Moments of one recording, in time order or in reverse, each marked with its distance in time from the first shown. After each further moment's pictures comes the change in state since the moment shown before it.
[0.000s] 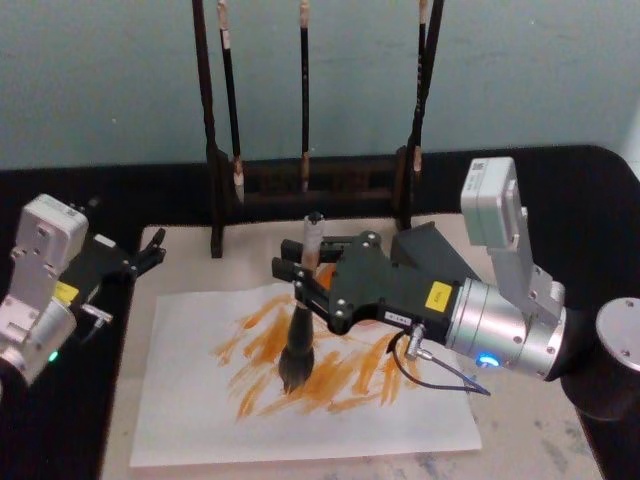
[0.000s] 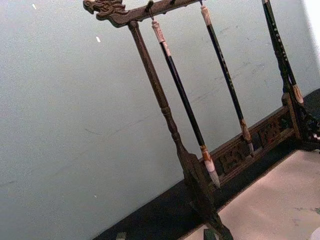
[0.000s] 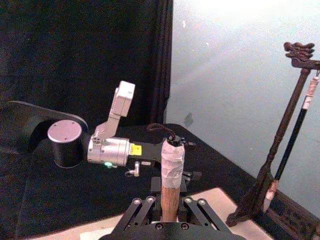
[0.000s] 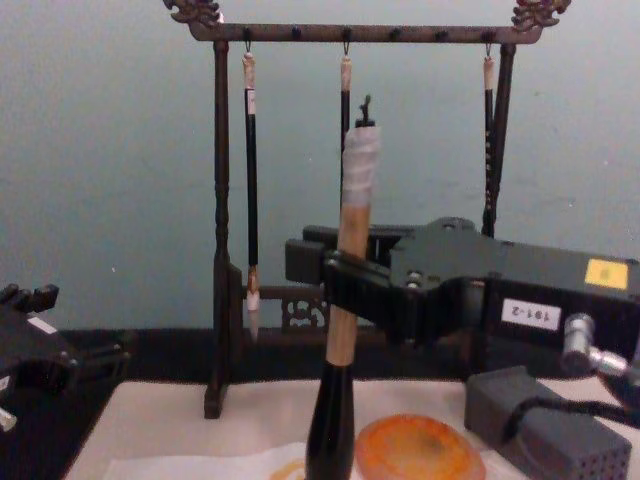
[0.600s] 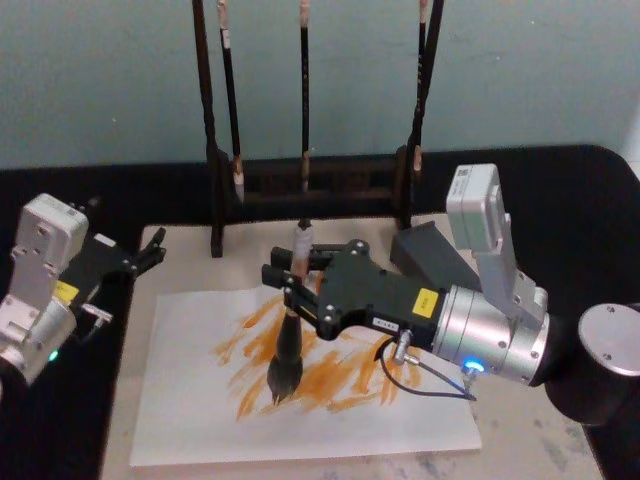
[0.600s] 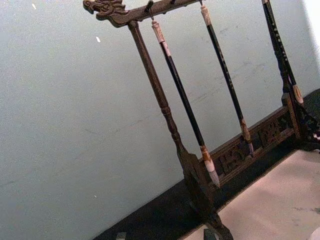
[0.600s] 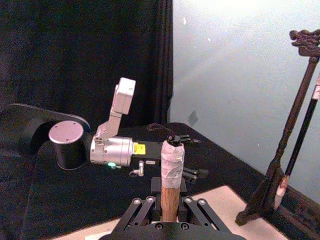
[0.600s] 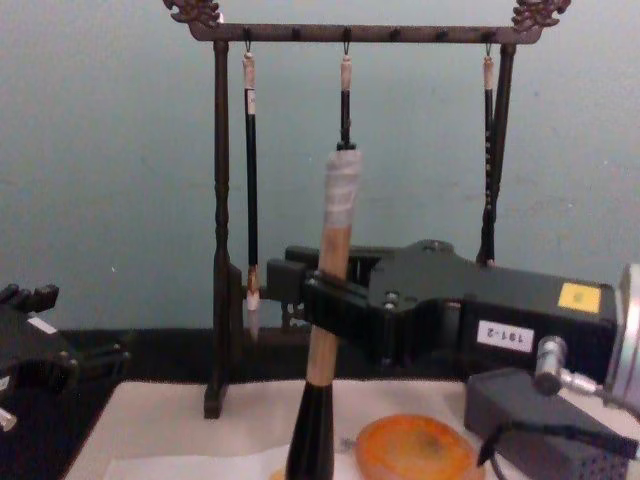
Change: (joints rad) left arm 0.000 0.000 0.000 0.000 0.000 0.000 0.000; right arm 0.006 -0.030 -0.017 0.041 0.013 -0.002 0.007
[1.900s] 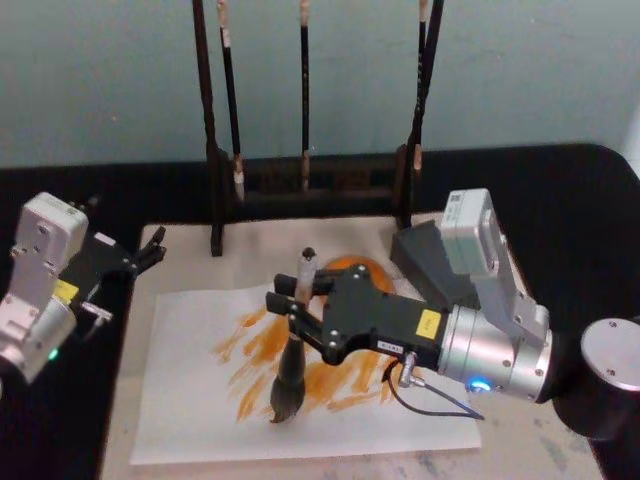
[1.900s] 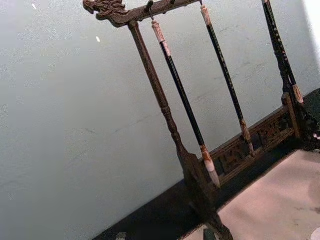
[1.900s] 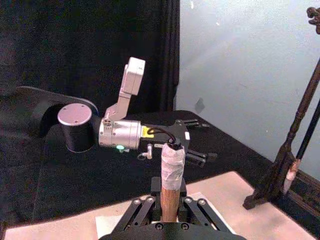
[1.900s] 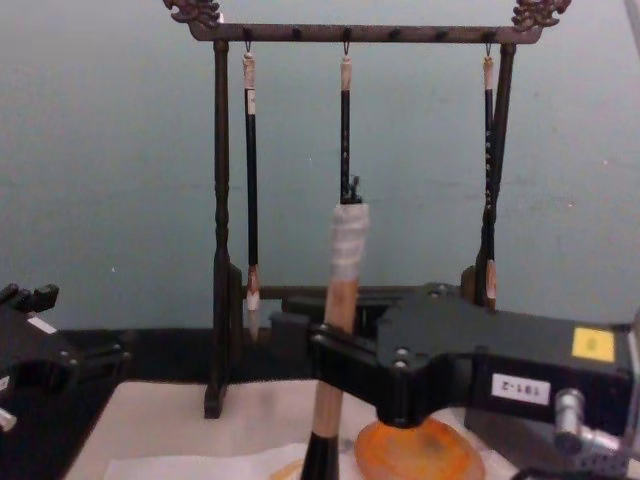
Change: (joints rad) left arm 0.000 0.000 0.000 0.000 0.000 0.000 0.000; right arm -0.024 0.027 -0.014 -0.006 -0.017 0.007 0.010
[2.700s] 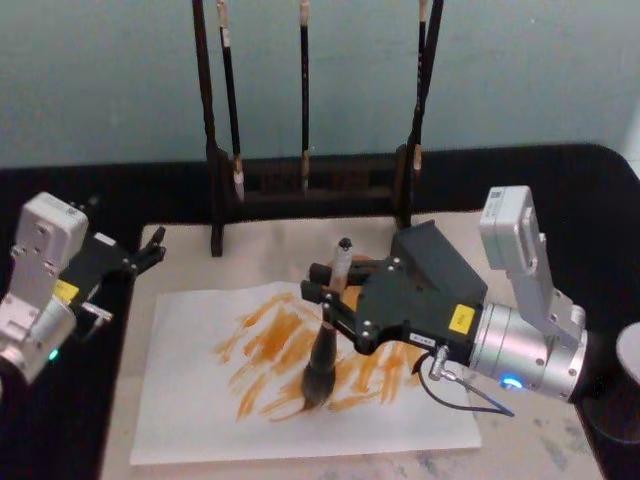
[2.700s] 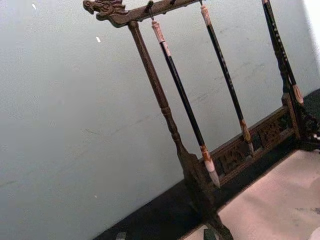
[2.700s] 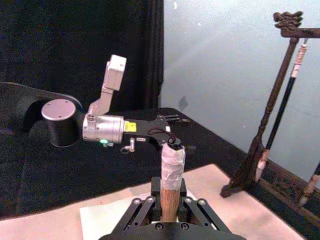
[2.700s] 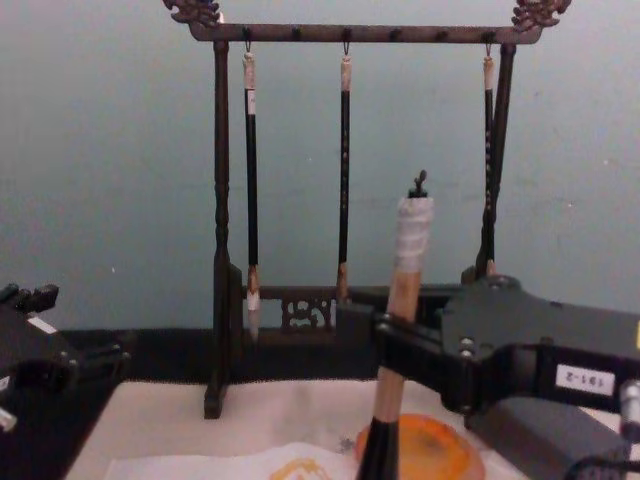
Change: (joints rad) left arm 0.000 0.000 0.000 0.000 0.000 0.000 0.000; right arm -0.042 0.042 0.056 -0.025 0.003 -0.016 -0.022
